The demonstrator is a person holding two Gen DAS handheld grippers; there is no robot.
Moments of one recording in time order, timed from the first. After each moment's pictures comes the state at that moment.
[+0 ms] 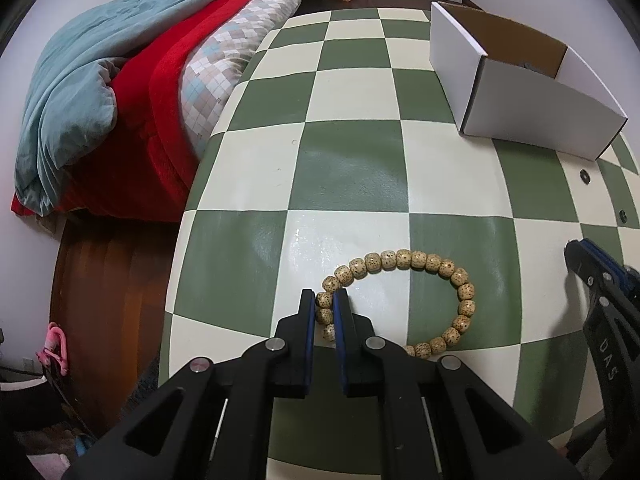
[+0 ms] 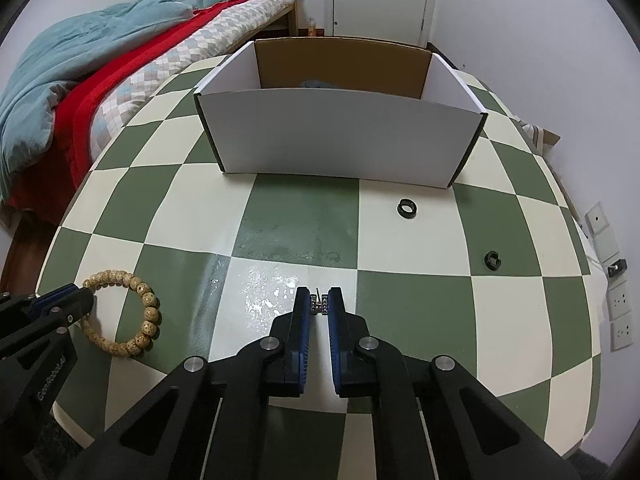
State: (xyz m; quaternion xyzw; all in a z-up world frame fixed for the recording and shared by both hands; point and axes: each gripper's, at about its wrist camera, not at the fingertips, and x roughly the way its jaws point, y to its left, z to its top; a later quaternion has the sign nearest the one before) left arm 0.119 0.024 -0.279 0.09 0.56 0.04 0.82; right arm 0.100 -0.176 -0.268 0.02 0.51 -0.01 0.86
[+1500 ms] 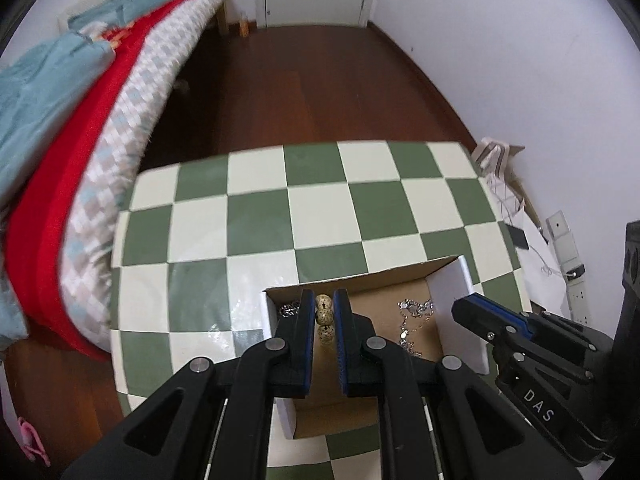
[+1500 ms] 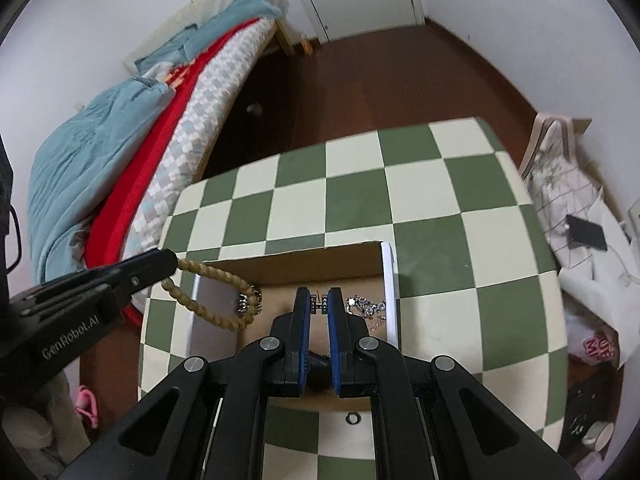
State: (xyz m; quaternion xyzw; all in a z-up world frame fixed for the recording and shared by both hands) left arm 0.322 -0.092 -0.171 0.05 0.55 -0.15 0.82; right arm 0.275 -0.299 -0.177 0.18 0.52 0.05 0.83
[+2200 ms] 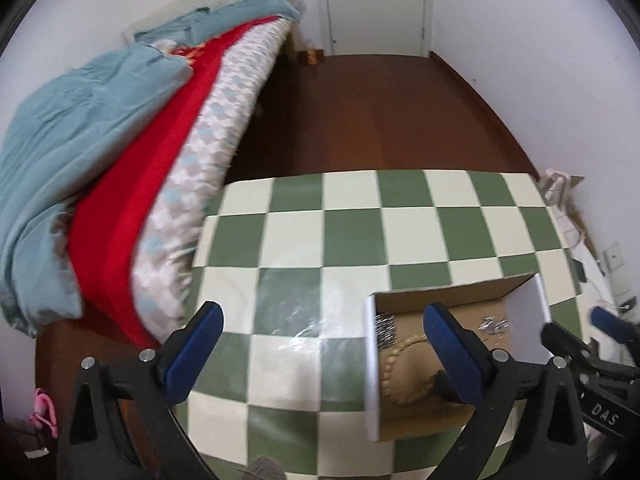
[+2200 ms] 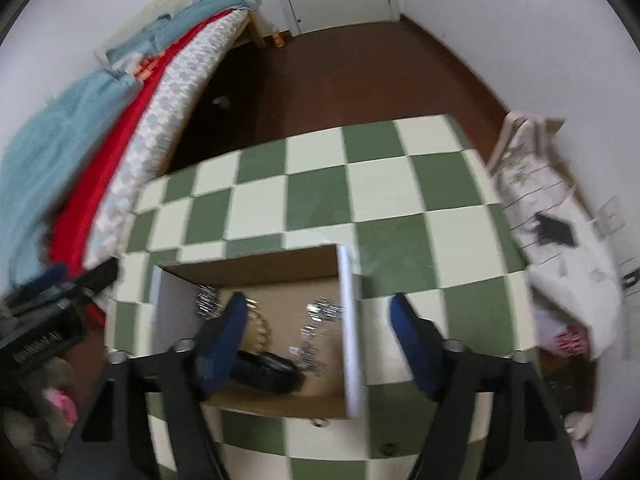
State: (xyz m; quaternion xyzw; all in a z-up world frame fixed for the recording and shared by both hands) left arm 0.301 -0.046 -0.160 0.08 0.49 -0.02 0.87; right arm 0.275 -0.300 -0.177 0.13 0.54 -0.02 0.83
